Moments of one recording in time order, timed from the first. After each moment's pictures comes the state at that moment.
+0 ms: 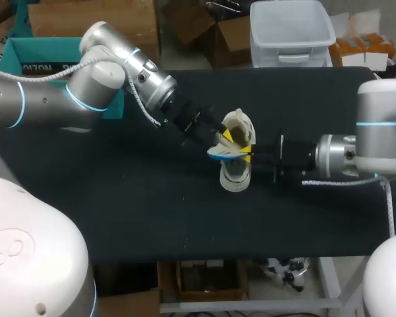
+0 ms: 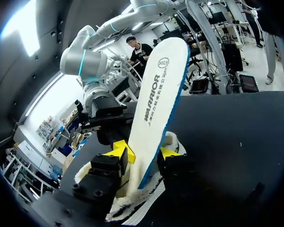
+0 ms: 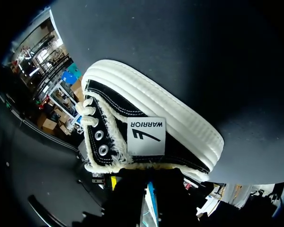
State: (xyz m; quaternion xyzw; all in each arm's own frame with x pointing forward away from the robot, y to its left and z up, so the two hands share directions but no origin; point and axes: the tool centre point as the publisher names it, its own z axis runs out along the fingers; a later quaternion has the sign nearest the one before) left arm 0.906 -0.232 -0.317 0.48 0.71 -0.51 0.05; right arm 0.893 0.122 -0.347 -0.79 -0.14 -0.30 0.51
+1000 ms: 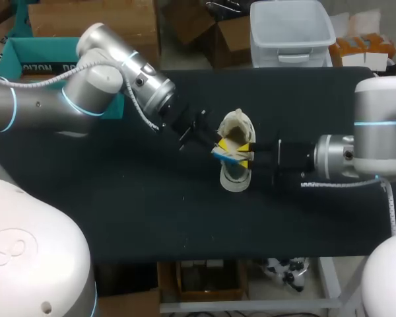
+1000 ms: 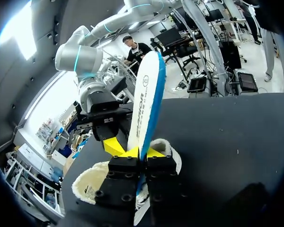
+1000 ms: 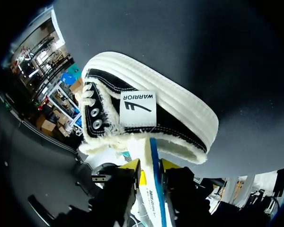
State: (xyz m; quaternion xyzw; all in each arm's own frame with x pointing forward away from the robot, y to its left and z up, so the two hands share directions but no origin) left arm 0.887 -0.230 -0.316 0.49 0.71 -0.50 0.05; right arm 0.872 0.132 -0.331 -0.80 -0.14 -0.30 0.50
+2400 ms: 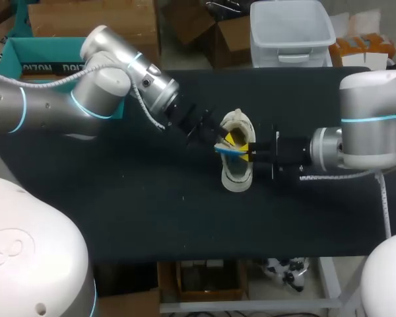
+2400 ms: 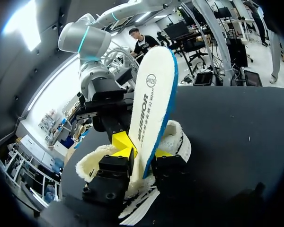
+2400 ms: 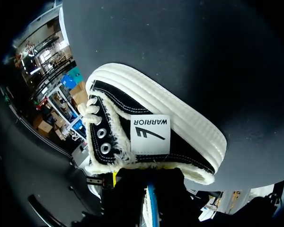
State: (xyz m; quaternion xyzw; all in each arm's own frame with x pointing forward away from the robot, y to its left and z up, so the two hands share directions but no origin) left arm 0.915 -0.243 -0.331 0.46 0.73 -0.49 0.07; right arm 0.898 0.125 -0.348 -0.82 -0.15 -0.30 0.45
